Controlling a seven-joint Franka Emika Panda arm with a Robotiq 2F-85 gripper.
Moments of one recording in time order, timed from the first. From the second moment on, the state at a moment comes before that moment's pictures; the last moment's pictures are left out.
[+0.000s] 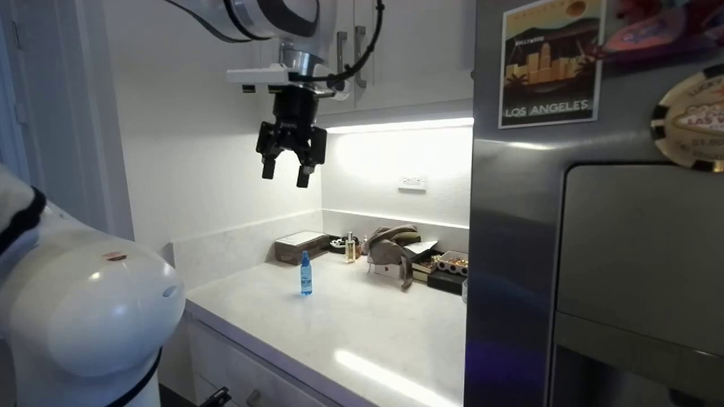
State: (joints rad) arm -0.06 -0.72 -0.07 -2.35 0.07 1.51 0.01
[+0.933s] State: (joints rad) arm -0.07 -1.11 0.23 -2.36 -0.02 1.72 0.43
